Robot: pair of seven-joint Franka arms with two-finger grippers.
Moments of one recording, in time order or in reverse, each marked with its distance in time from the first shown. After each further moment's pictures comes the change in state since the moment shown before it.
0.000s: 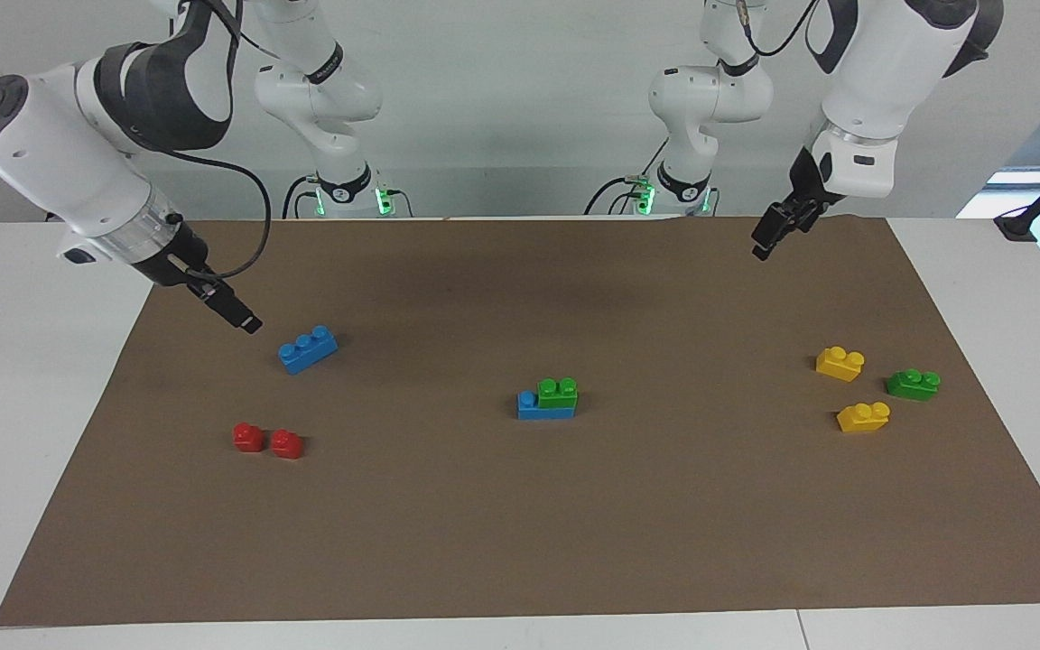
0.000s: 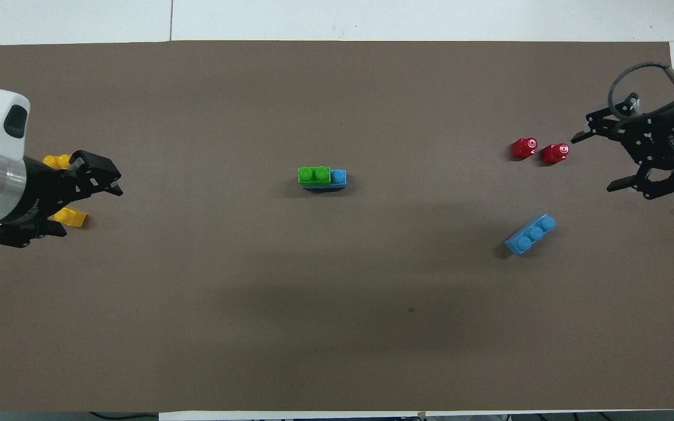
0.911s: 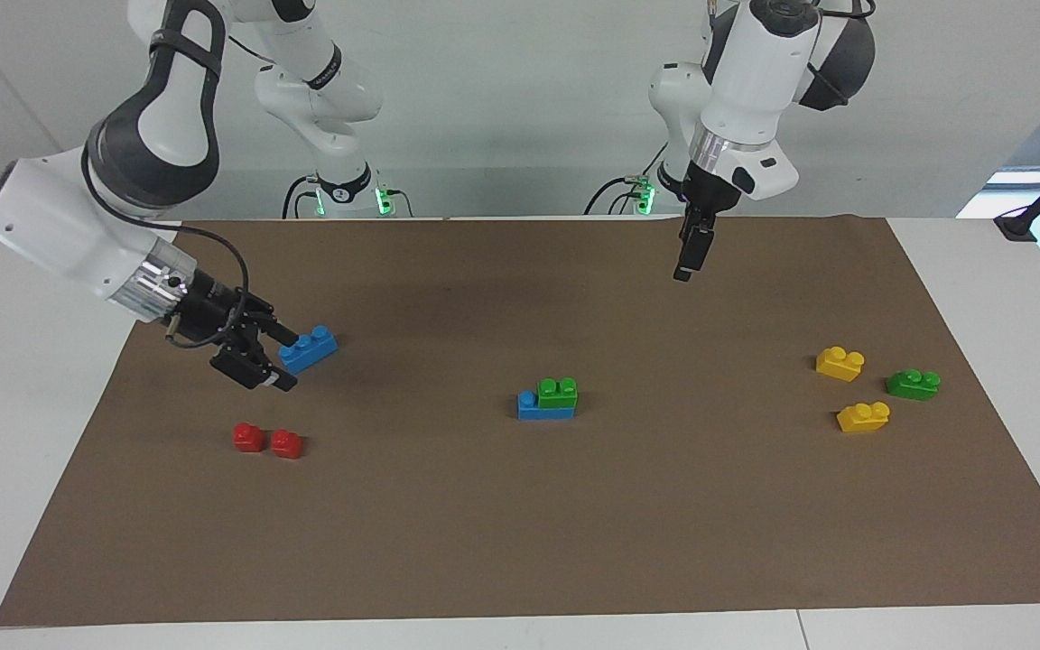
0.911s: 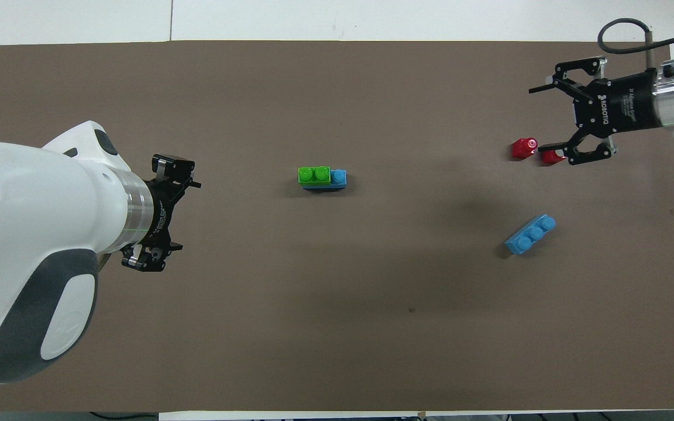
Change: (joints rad) left arm -0.186 -0.031 -0.004 -0.149 -0.025 0.227 -0.755; right arm 0.022 0.140 0.020 -0.002 0.351 0.251 0.092
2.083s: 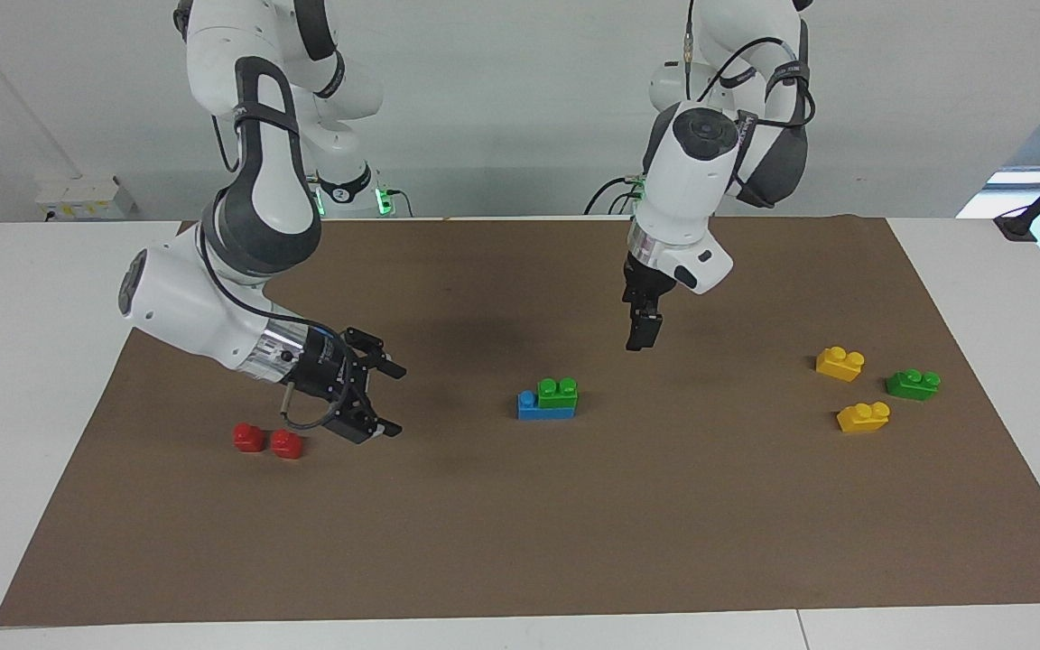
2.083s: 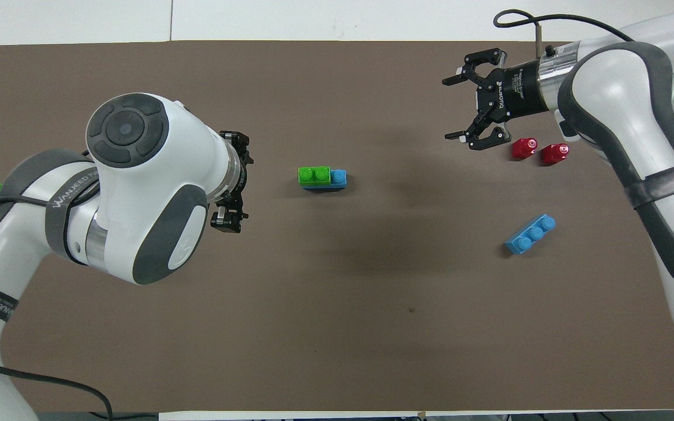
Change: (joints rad) left arm -0.071 0.346 0.001 0.207 0.000 0.098 -0.325; right arm 0.167 0.171 0.015 0.132 0.078 0.044 0.388
